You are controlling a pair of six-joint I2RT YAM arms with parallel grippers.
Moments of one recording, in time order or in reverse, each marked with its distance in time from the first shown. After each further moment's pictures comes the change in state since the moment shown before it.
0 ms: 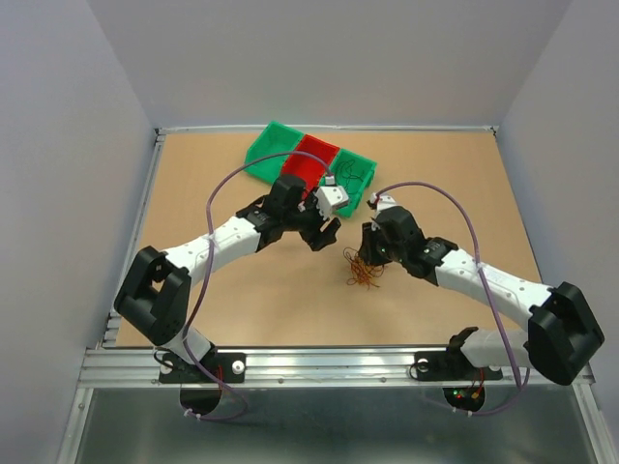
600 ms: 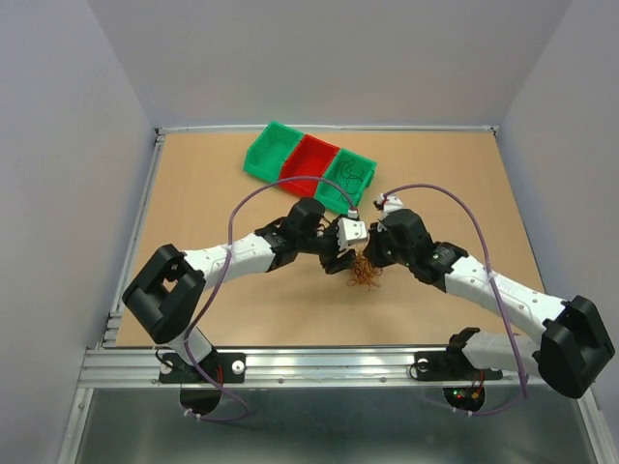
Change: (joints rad) left arm -0.151 0.012 -0.158 0.209 0.181 0.128; right arm 0.000 -0.050 -0.032 -0.005 0.000 0.000
